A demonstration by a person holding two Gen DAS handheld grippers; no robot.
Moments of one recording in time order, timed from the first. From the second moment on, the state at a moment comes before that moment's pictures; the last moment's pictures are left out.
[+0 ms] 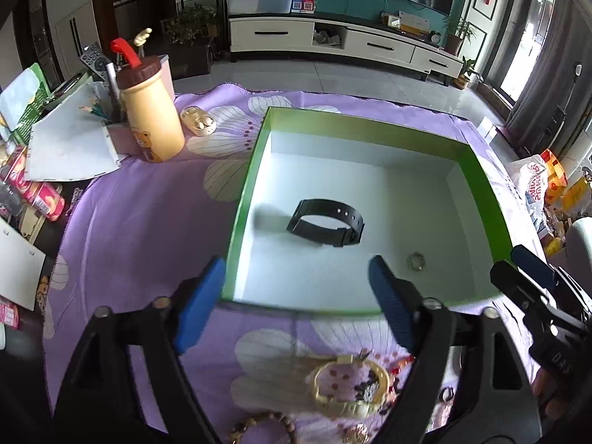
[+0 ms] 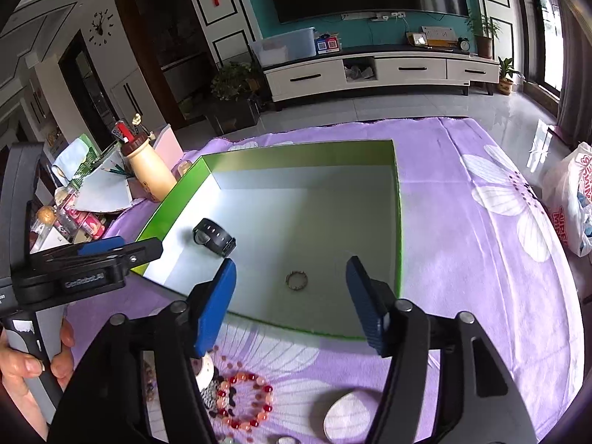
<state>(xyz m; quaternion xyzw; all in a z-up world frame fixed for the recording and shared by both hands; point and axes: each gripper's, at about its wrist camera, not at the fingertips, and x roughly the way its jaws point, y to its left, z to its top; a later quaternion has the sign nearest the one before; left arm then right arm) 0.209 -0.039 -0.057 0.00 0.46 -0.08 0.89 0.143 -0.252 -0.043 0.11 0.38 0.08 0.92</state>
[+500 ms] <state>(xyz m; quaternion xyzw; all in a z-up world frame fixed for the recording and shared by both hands) 0.127 0.014 -0.061 -0.06 0.48 -0.10 0.87 0.059 -0.252 -0.055 0.11 0.42 0.12 0.89</state>
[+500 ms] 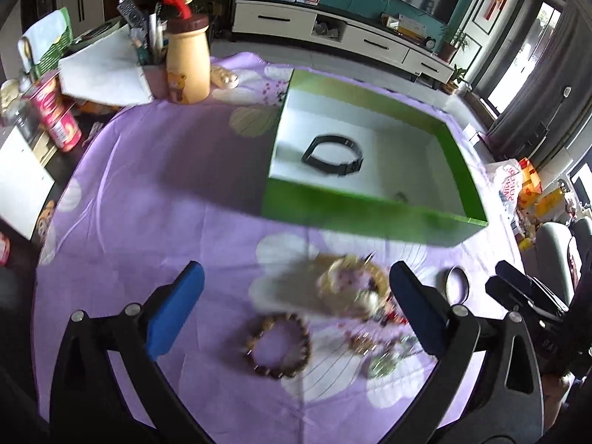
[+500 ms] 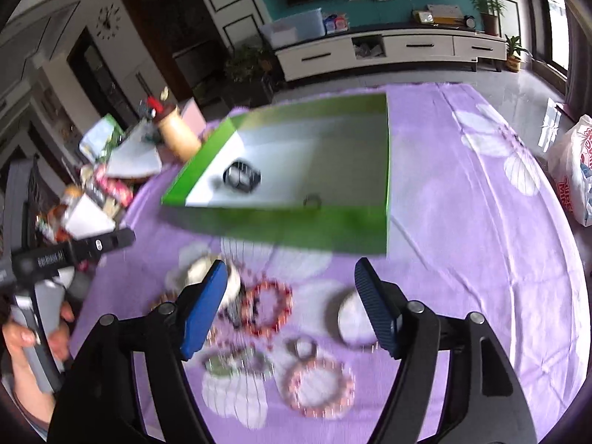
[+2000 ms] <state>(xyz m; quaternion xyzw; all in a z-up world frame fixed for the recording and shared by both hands) 0.065 -0.025 -0.138 0.09 0.51 -0.17 0.84 0.016 -0.200 -0.116 -0.02 0.44 0.10 0.89</state>
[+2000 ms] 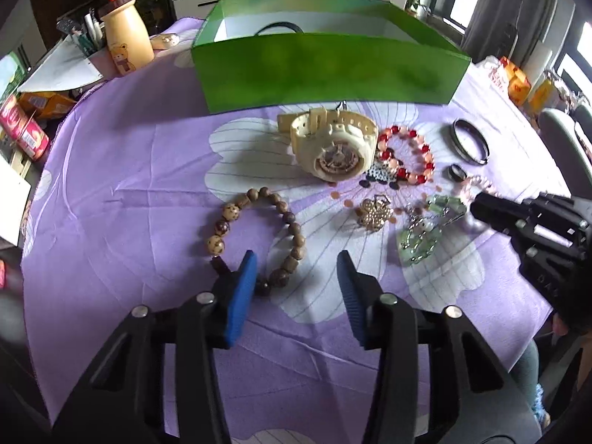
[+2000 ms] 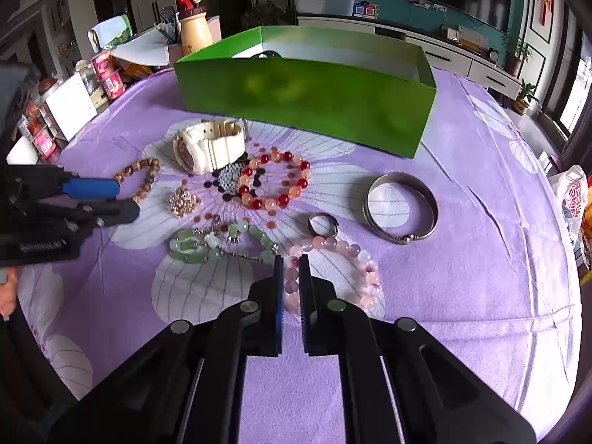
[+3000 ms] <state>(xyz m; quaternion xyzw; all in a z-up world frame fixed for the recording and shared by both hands) 0.086 0.000 -0.064 -0.05 0.47 -0.22 0.85 0.020 -0.201 -0.036 0.03 0.38 0.14 0.92</state>
